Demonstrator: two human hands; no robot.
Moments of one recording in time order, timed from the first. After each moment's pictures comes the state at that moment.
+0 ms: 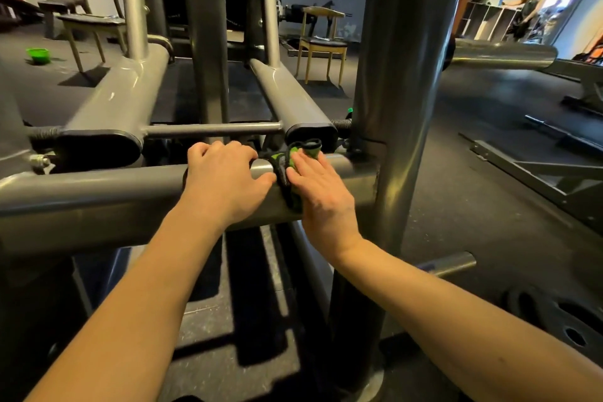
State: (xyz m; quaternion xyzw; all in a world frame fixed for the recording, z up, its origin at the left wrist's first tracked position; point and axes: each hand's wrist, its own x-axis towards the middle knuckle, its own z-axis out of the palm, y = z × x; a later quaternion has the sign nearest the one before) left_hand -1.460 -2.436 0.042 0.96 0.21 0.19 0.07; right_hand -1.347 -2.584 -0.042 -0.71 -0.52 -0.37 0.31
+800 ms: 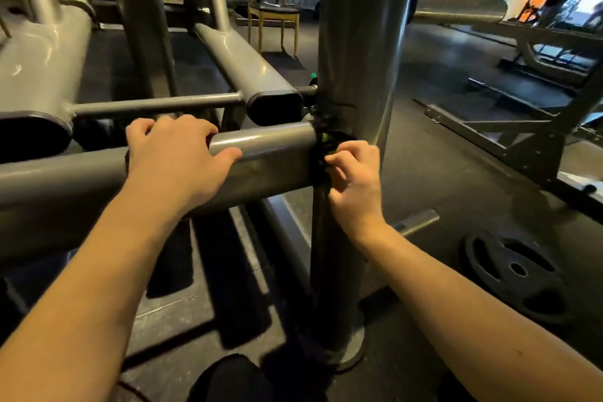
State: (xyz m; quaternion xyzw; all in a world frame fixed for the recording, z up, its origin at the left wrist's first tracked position) left_hand -1.460 -2.430 0.039 0.96 0.20 0.19 0.05; right_hand -1.333 -2.648 -0.060 -0.80 -0.32 -0.36 0.36
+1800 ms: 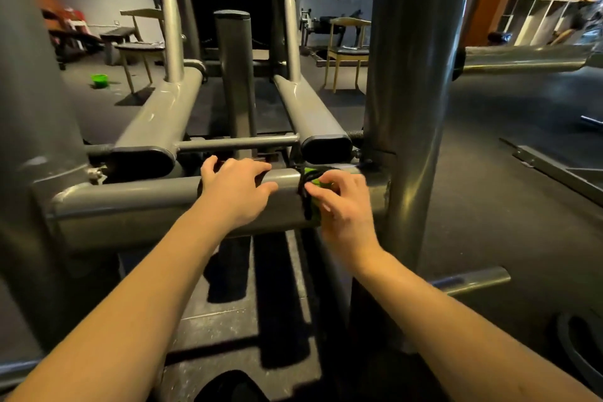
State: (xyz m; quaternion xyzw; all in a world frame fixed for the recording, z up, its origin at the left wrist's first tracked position) left_hand -1.464 -2.432 0.042 0.95 0.25 0.15 0.11; right_hand -1.349 -2.607 -0.036 -0.75 -0.47 -0.30 0.36
